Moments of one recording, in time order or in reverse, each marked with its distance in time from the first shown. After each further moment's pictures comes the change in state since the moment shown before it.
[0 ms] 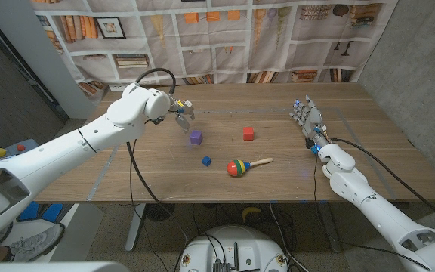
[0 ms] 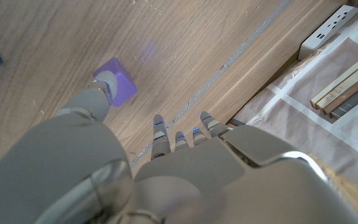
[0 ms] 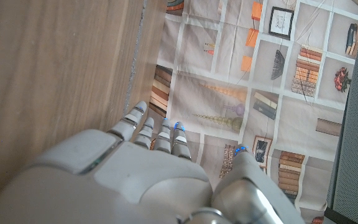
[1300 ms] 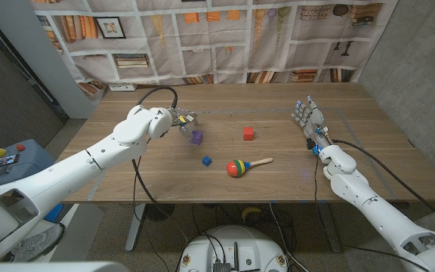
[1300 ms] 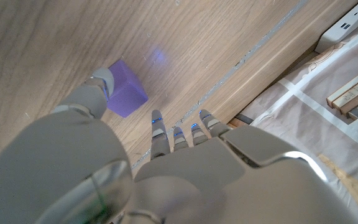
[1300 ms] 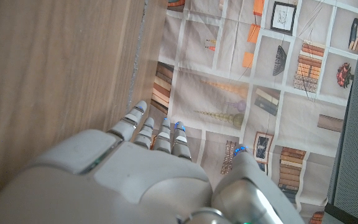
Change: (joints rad) left arm 0.123 -0.056 -0.045 0.091 0.039 -0.063 0.197; left_hand 0.021 -0.014 -0.043 0.004 -0.004 0.071 -0.002 0.027 0.000 0.066 -0.042 0.021 0.000 0.049 -0.020 0.016 0.000 0.029 0.004 0.008 0.000; right arm -0.017 -0.004 0.008 -0.015 0.006 -0.002 -0.014; right_hand -0.009 0.009 0.003 -0.003 0.000 0.005 -0.005 0.000 0.000 0.000 0.000 0.000 0.000 0.000 0.000 0.000 -0.009 0.003 0.004 -0.004 0.000
